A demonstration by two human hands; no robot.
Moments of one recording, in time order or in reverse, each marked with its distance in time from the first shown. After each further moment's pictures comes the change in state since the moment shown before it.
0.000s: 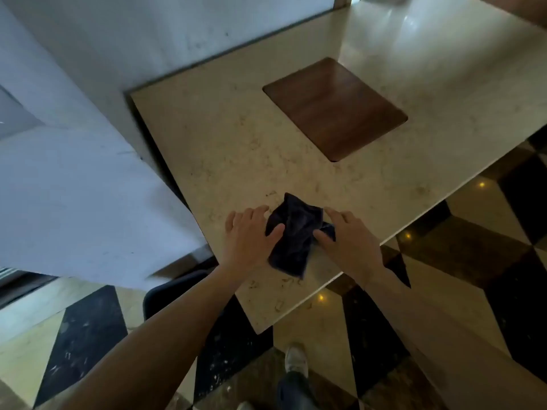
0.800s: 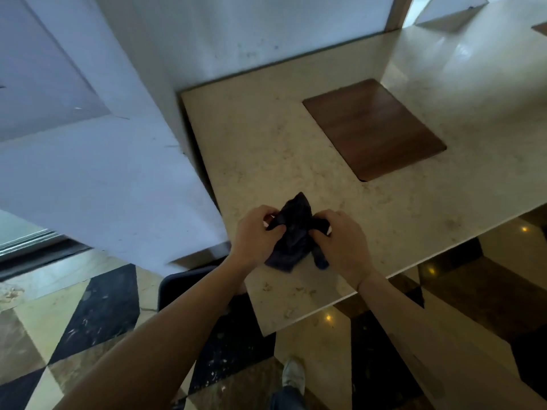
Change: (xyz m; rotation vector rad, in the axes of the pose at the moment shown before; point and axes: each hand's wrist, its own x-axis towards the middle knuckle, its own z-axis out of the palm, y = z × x) left_hand -0.010 0.003 -0.056 -0.532 0.032 -0.272; right_hand 0.023 -0.050 -0.004 0.259 0.038 -0.200
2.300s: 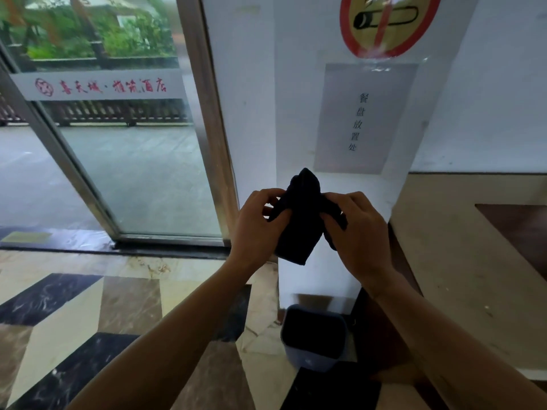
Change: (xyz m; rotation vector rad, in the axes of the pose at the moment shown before) left_hand -0.279 -0.113 -0.419 -0.124 0.721 0.234; right_hand -0.176 -0.444 0.119 0.164 0.370 -0.819
